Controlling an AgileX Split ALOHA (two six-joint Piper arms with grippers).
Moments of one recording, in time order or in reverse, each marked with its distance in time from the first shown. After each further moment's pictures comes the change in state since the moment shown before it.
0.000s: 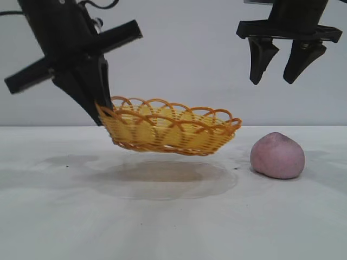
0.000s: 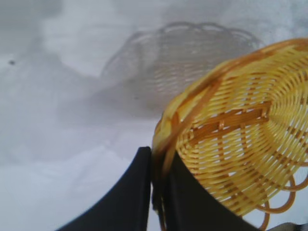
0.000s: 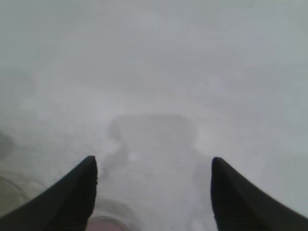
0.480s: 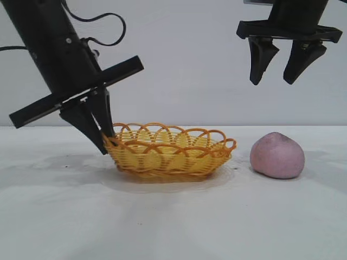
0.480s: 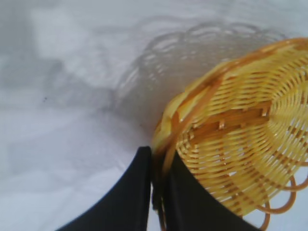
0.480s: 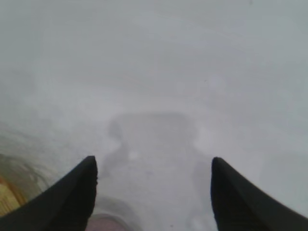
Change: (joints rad) left arm 0.022 0.075 0.006 -0.048 -0.069 0.018; right arm 0.000 0.000 0.000 0.000 0.008 0.000
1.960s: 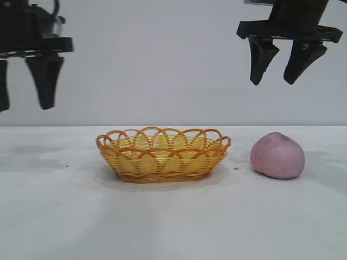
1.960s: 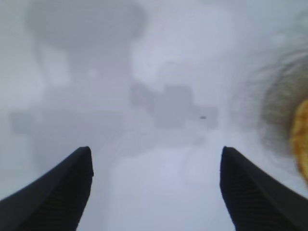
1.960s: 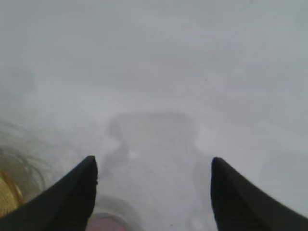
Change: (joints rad) left arm 0.199 -0.046 -0.219 0.565 0.307 0.054; right arm 0.000 0.000 0.000 0.000 0.000 0.000
